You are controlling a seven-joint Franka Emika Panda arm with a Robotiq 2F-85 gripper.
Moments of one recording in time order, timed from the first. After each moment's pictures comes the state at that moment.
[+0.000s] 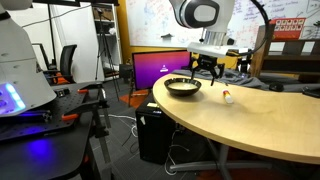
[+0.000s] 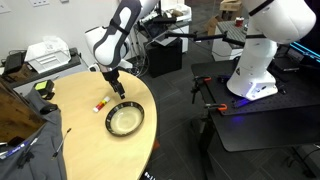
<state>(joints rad) -0.22 0.76 0.09 -1.69 0.12 2.39 -0.86</state>
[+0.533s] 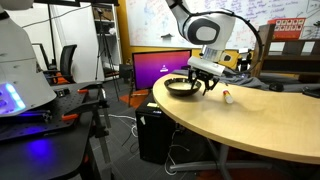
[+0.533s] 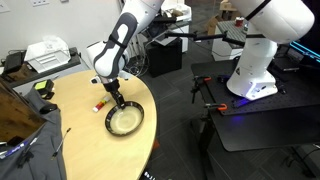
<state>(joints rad) -0.26 0.93 0.17 -1.56 0.12 2.36 -0.88</state>
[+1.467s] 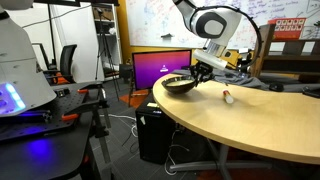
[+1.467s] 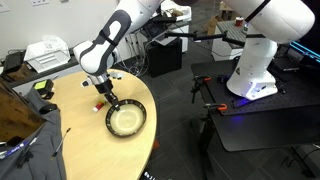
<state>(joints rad) -0.26 0.99 0.22 -1.37 0.11 2.12 -0.92</state>
